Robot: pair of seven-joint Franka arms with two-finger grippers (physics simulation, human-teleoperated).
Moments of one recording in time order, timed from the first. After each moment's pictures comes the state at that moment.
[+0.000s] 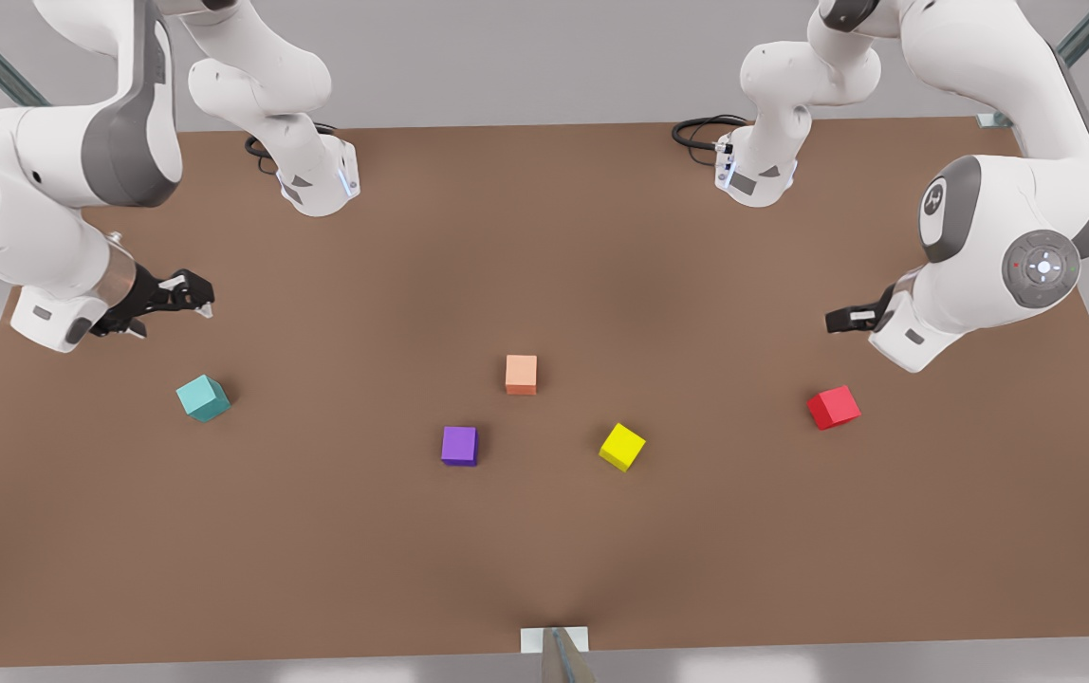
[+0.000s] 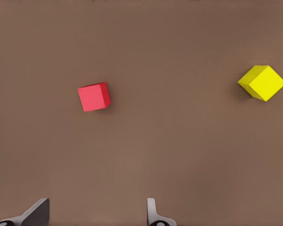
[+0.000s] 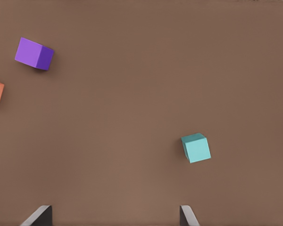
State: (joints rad) left arm -0.08 0.25 -0.04 -1.39 0.02 1.37 -0.19; right arm 0.08 0.09 -0.04 -1.49 -0.01 1.47 -0.28
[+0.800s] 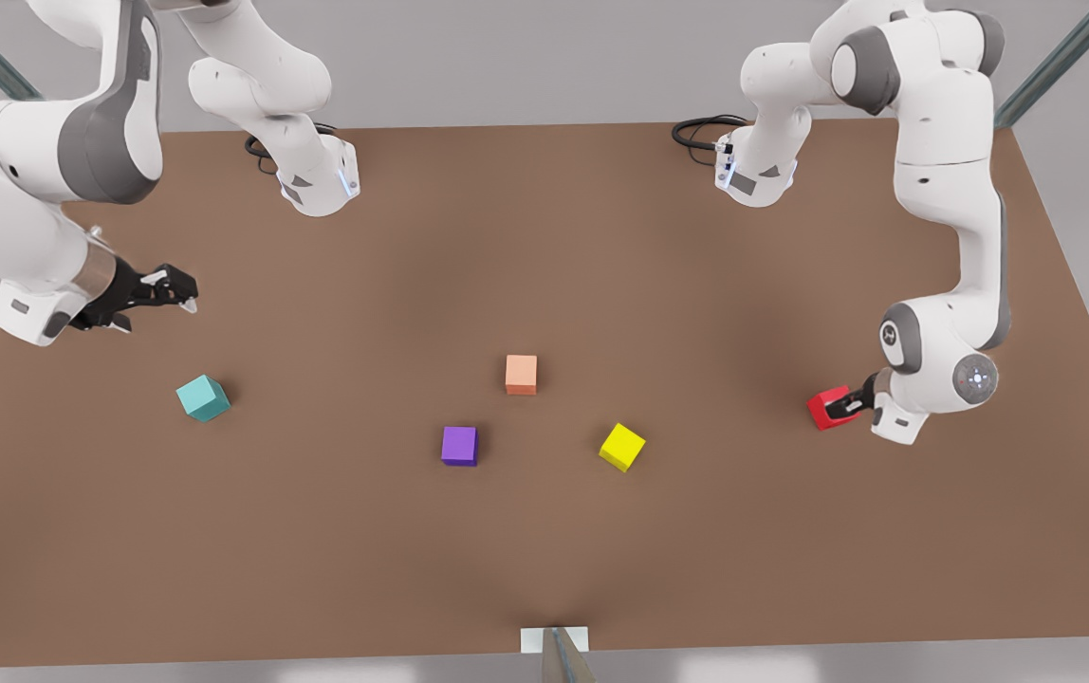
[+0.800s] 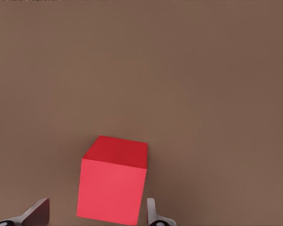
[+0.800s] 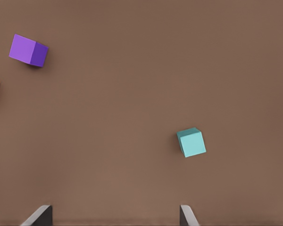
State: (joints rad) left arm -0.01 0.51 0.14 -1.88 -0.11 2.17 -0.23; right arm 0.04 0.07 -0.04 -1.53 -0.01 1.47 -0.30
